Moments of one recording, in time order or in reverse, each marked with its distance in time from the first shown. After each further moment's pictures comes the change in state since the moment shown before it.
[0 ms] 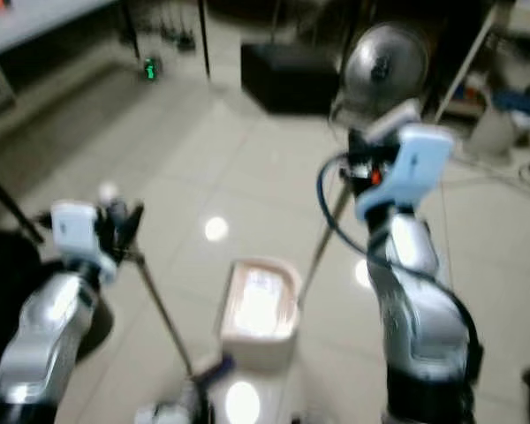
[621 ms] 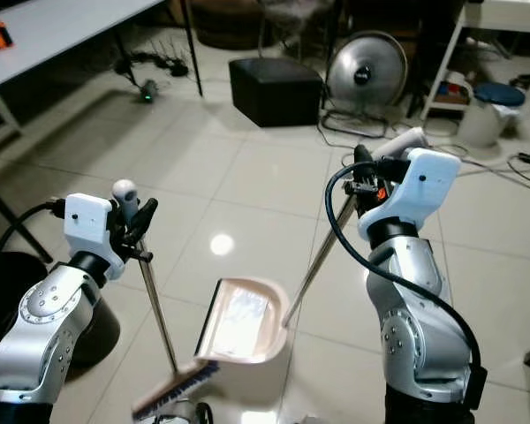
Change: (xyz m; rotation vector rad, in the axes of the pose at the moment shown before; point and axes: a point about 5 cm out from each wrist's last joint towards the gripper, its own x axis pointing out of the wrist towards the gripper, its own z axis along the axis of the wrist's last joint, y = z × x) left arm -0.002 -0.012 0.019 0.057 0.010 -0.056; right arm -0.011 -0.005 -0.003 0.027 0.028 -0.046
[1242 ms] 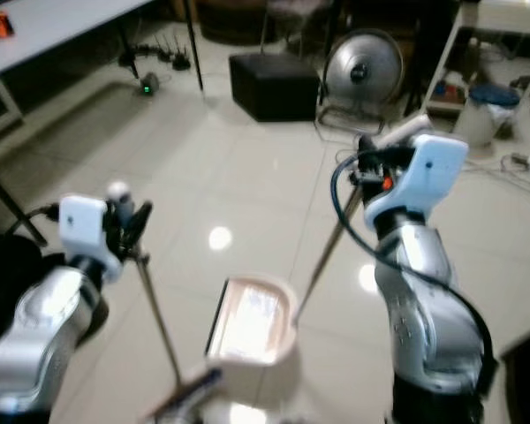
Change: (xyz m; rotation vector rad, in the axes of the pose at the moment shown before) left arm -0.005 0.006 0.002 -0.018 0.012 0.061; right arm 0.009 0.003 0.015 -0.025 -0.010 0.030
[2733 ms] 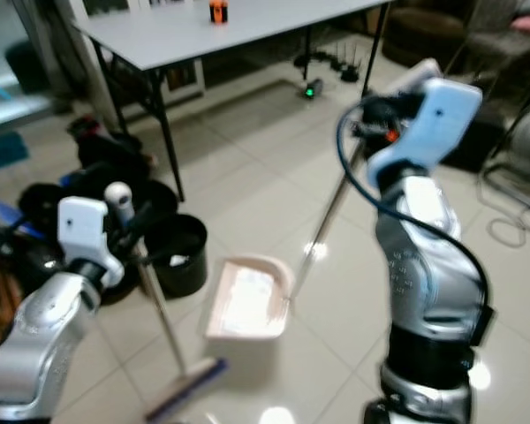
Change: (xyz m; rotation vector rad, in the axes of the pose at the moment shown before) left arm -0.006 -0.001 0.002 0.026 -0.006 0.017; right arm 0.032 0.017 0.029 0.067 -0.086 0.060
